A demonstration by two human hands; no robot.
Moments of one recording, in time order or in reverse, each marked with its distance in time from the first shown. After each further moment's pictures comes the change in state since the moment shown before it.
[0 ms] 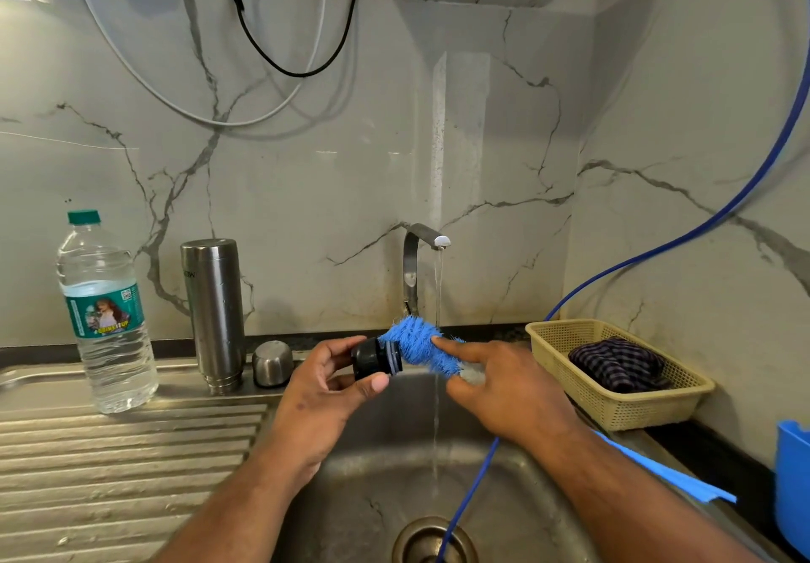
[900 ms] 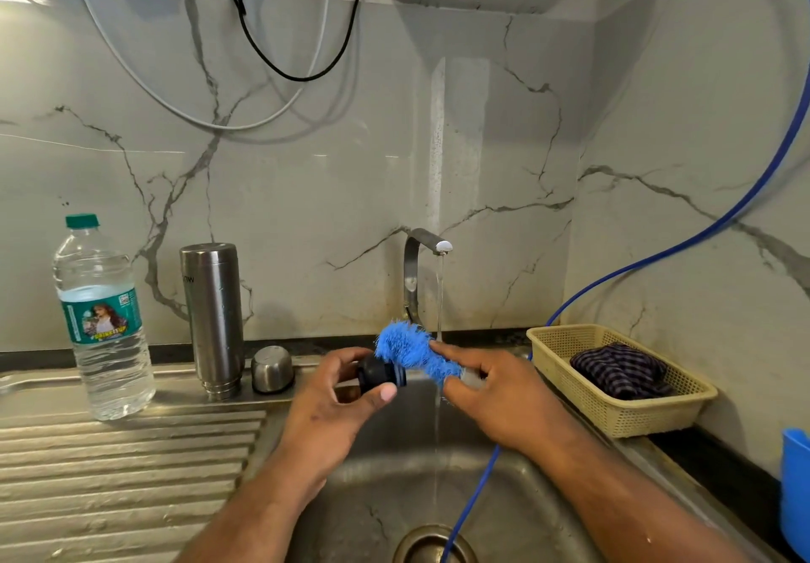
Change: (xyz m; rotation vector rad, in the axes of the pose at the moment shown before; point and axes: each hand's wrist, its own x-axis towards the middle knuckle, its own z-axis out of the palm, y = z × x) left_hand -0.001 -0.004 0.004 0.179 0.029 0.032; right_hand 0.001 0.000 0.007 0.272 -0.001 -0.018
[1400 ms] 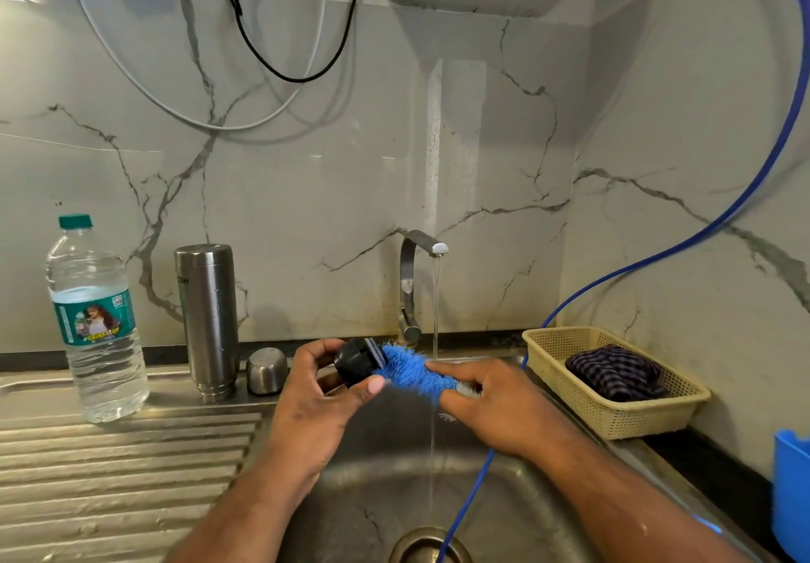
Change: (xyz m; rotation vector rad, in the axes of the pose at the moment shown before) left_hand -0.003 0.013 0.001 -0.189 0.091 0.005; right_hand 0.005 0.011 0.005 -0.059 -0.127 0.016
